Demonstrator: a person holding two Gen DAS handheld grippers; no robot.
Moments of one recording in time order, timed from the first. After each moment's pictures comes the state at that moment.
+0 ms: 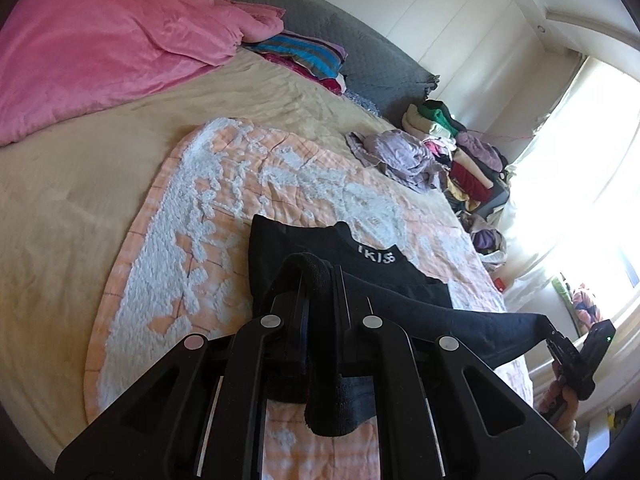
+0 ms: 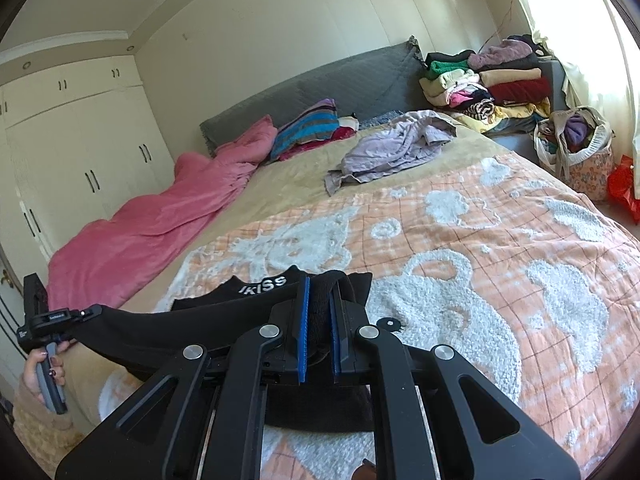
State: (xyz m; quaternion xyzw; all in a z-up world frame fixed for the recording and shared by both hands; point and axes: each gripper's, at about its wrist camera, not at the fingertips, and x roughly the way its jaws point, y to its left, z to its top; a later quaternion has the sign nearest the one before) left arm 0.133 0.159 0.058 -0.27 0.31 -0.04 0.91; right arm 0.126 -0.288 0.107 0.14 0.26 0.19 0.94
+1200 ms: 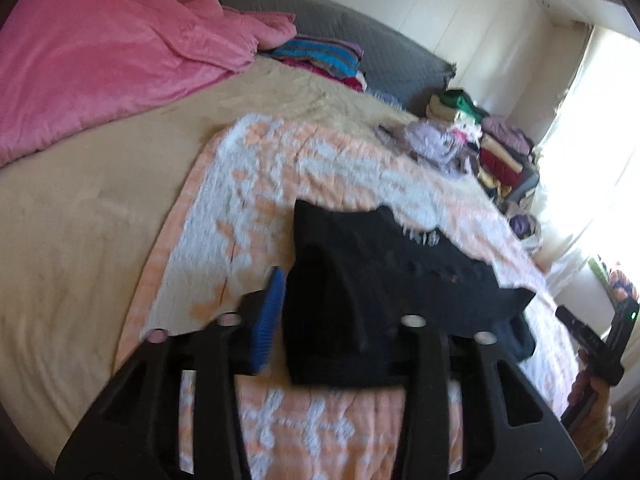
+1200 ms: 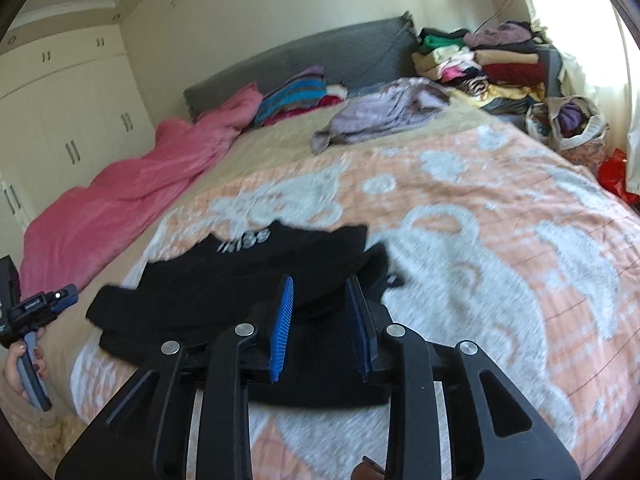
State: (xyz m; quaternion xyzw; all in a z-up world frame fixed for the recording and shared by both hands) left arm 0.114 0.155 0.025 -0.20 0.33 0.01 0.92; right arm 0.126 -0.247 0.057 0.11 0.32 0.17 0.92
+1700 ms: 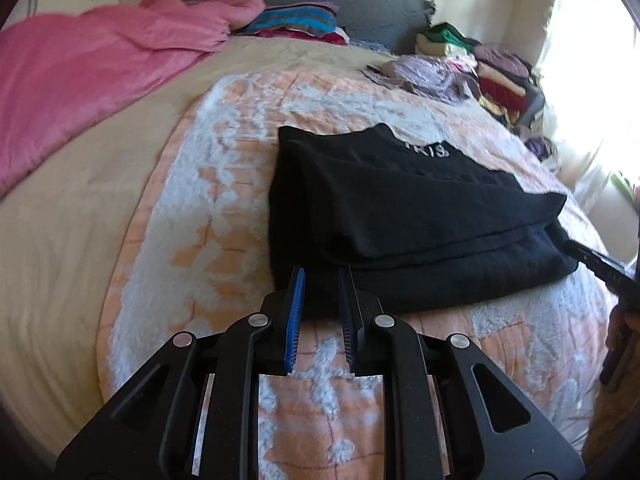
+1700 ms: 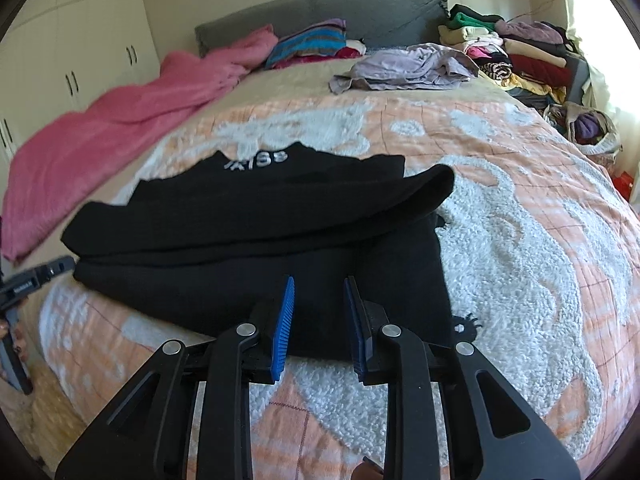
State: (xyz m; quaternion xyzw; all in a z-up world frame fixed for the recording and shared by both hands) left arm 0.114 0.108 -0.014 -0.09 0.39 0.00 0.92; right arm 0.127 -0.190 0.016 0.01 0.39 0.17 0.90
